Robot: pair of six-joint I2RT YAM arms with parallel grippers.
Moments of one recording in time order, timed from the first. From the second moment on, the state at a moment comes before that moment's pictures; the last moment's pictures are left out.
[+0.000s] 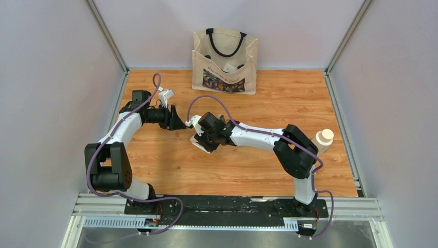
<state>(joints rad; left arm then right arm) 0.04 1.48 1.00 -0.56 0.94 0.21 0.97 1.94 1.36 -0.35 -0.07 -0.03</state>
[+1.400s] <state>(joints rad) -0.24 1.81 1.60 -0.54 0.89 0.11 0.61 1.67 1.16 -0.39 -0.18 -0.23</state>
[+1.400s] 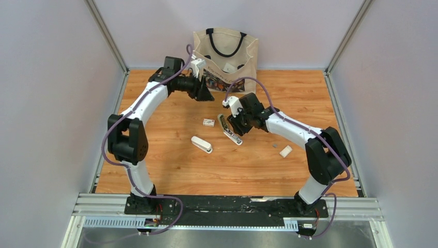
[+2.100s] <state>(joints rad) -0.33 1.96 1.61 -0.44 0.89 -0.01 0.61 1.77 1.16 -0.43 -0.24 -0.25</state>
